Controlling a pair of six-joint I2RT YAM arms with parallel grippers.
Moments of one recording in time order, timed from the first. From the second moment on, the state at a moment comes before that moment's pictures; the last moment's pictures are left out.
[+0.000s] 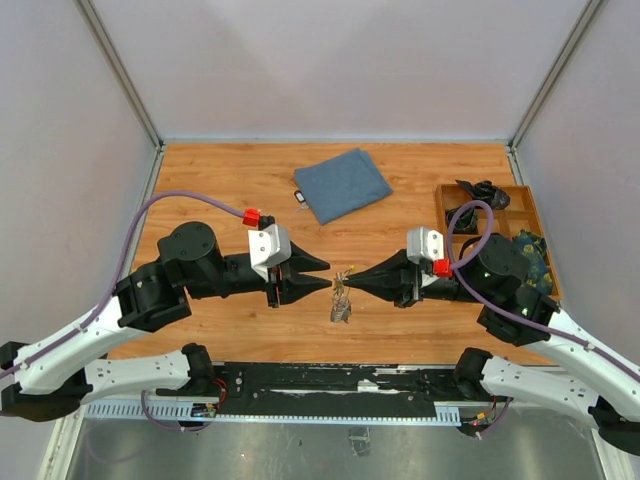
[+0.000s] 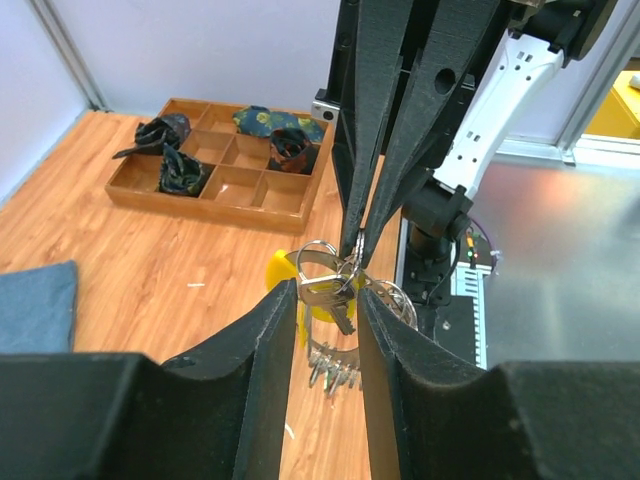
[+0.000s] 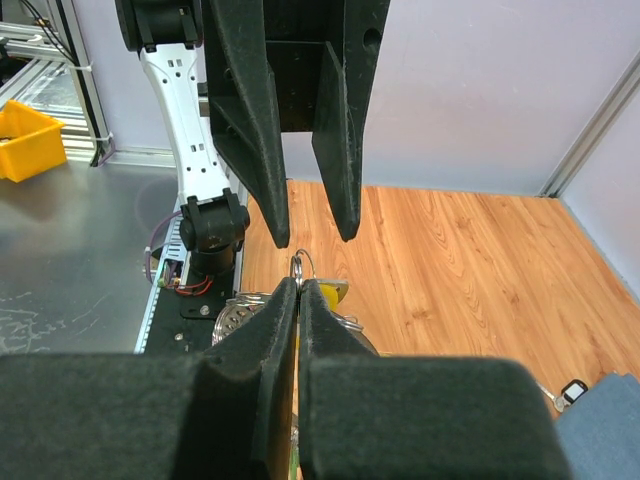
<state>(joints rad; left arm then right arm) -1.11 0.86 1.19 -0.37 0.26 0.04 0.99 0.74 0.97 -0.12 -0.51 -0.11</state>
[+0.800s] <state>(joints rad) -1.11 0.89 1.19 -0.37 0.32 0.05 0.99 0.75 0.97 -0.12 -0.51 -0.11</state>
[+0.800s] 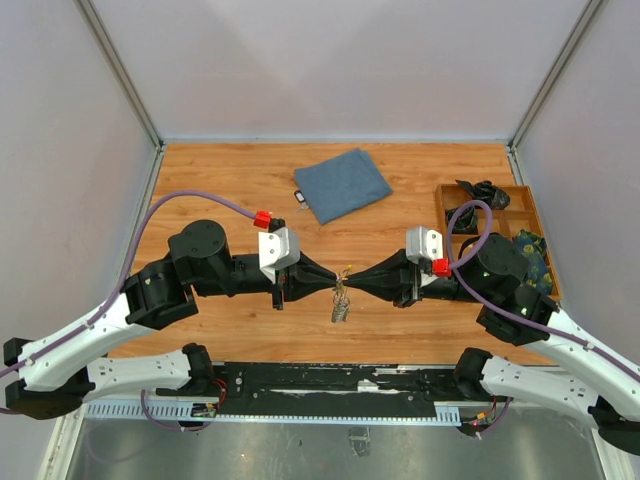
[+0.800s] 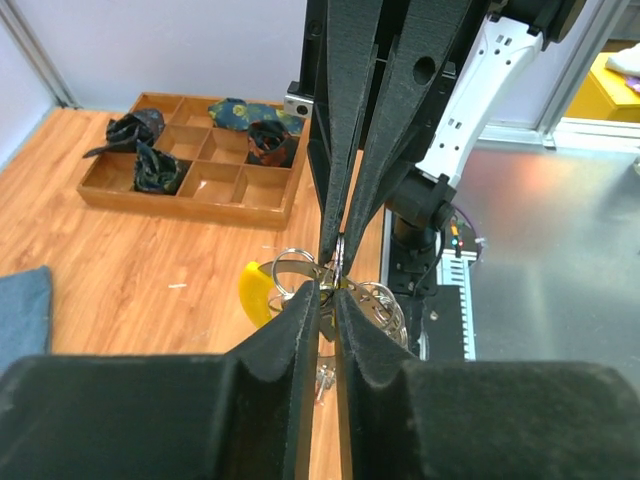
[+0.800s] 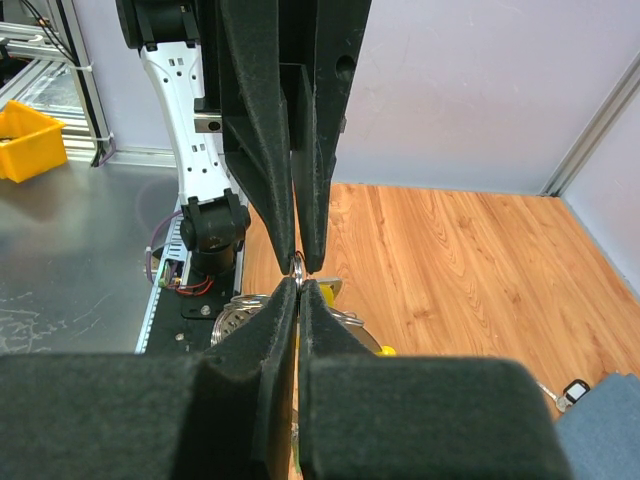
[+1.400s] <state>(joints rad) -1.11 0.89 1.19 -0.37 0.32 0.05 0.99 0.74 0.97 -0.10 -0.51 -0.08</state>
